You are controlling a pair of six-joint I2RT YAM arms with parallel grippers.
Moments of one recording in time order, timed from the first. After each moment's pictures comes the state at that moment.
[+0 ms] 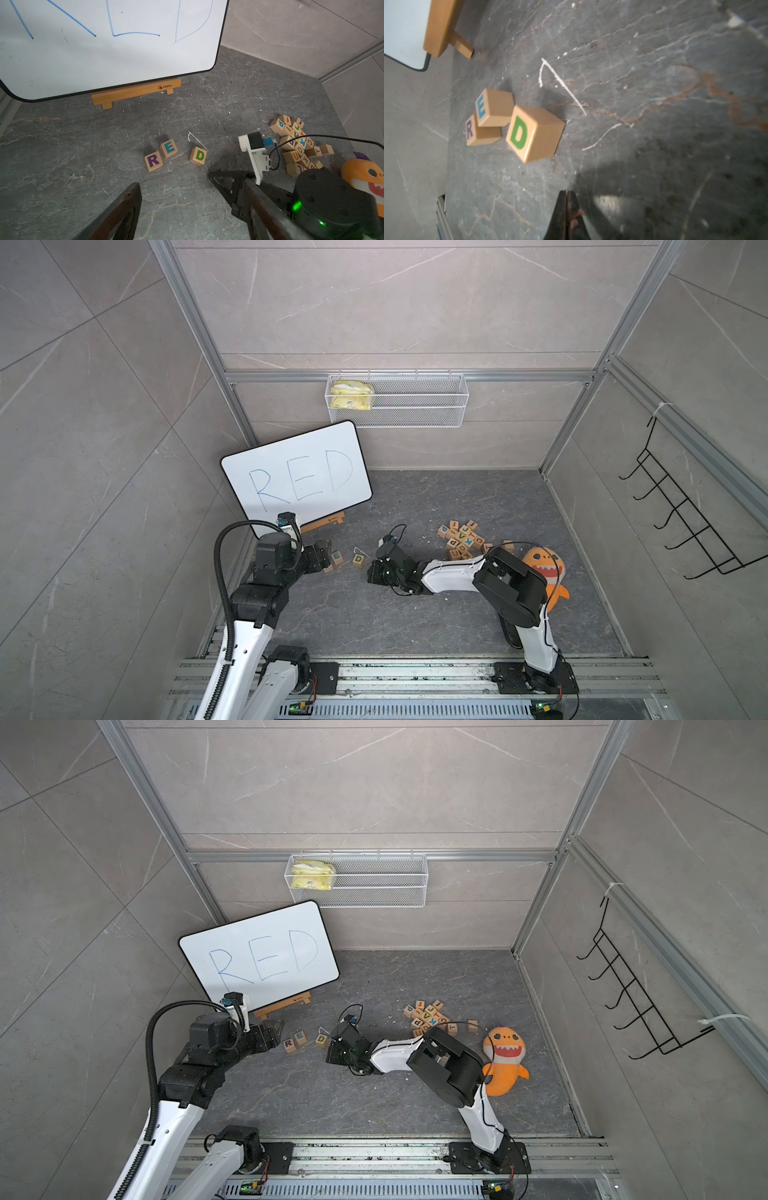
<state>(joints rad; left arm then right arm) -0.14 0.73 0.82 -0.69 0.12 -0.32 0.97 2.10 1.21 0.14 -0.04 1.00</state>
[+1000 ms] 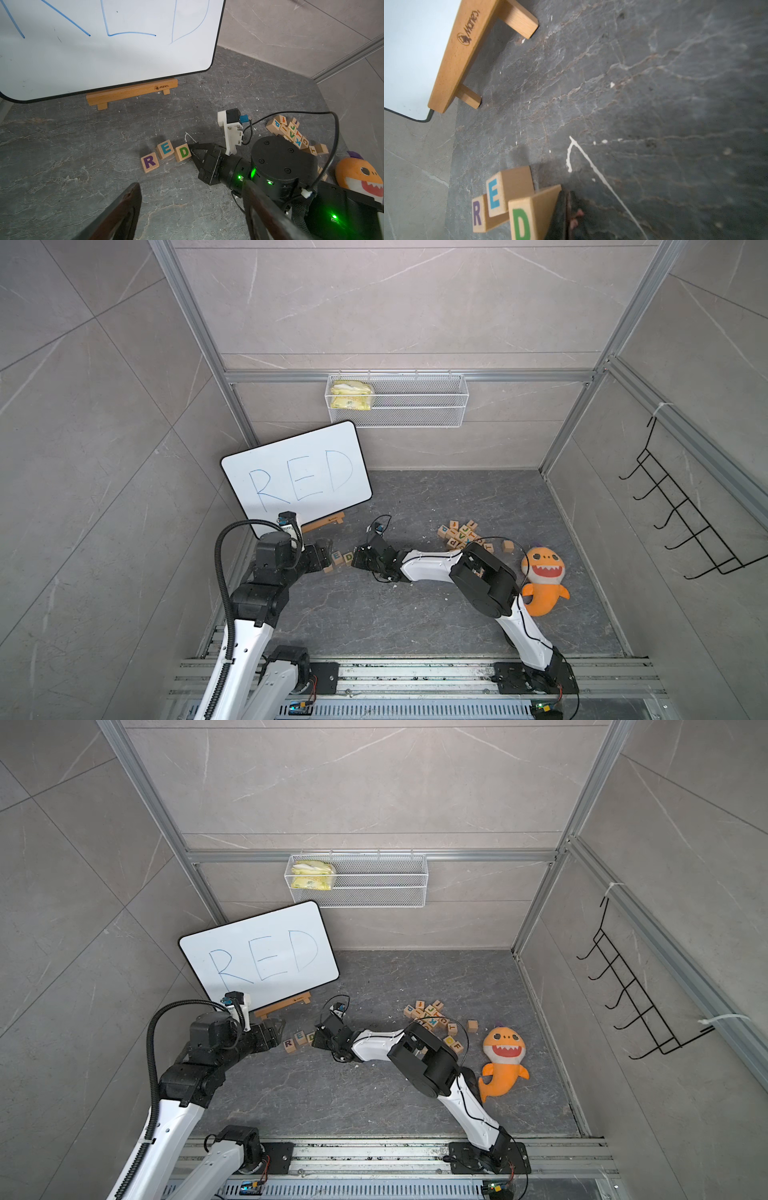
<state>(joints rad) -0.14 0.73 0.82 -0.67 0.14 -0.33 0.96 2.30 1.52 0.08 0.06 1.00</state>
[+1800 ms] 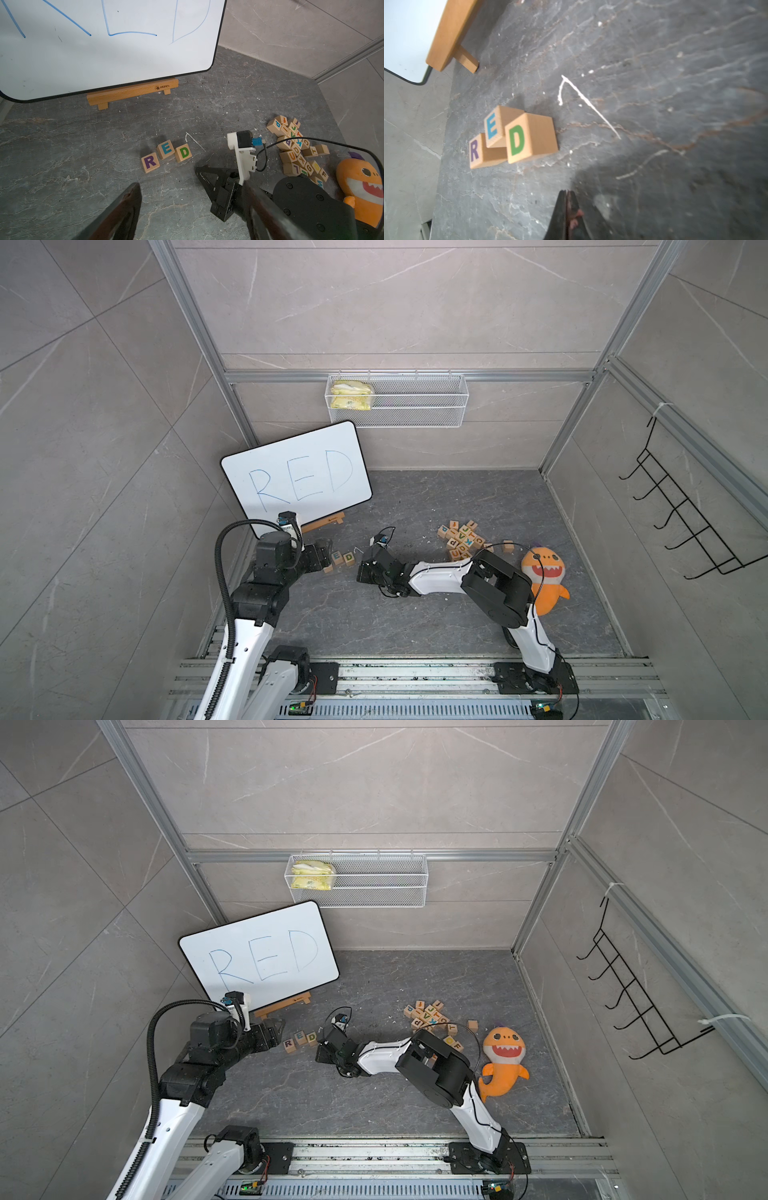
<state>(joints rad) -0.14 0.74 0.82 -0.67 0.14 -0.33 1.02 2.17 1.33 0.12 0.10 0.99</state>
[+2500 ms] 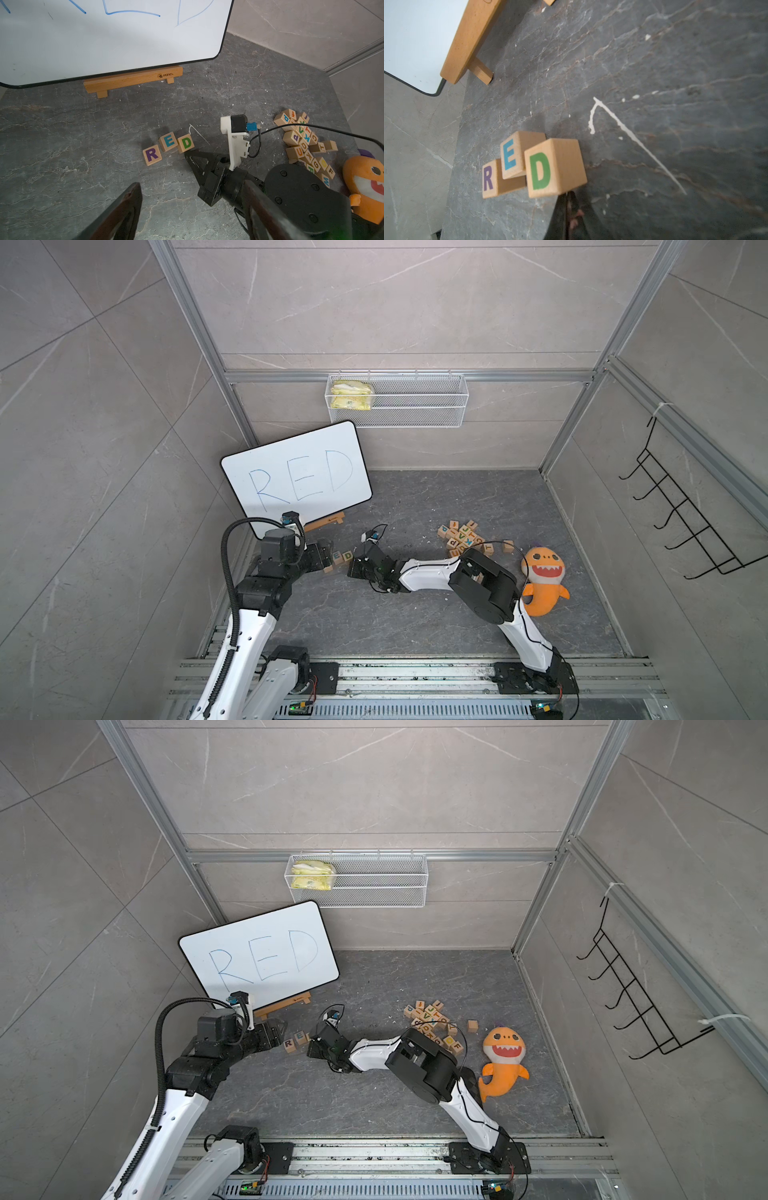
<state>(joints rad) -0.14 0.80 0.83 -0.70 0.14 -0.34 1.02 2.28 1.46 0.15 0.09 0.99</state>
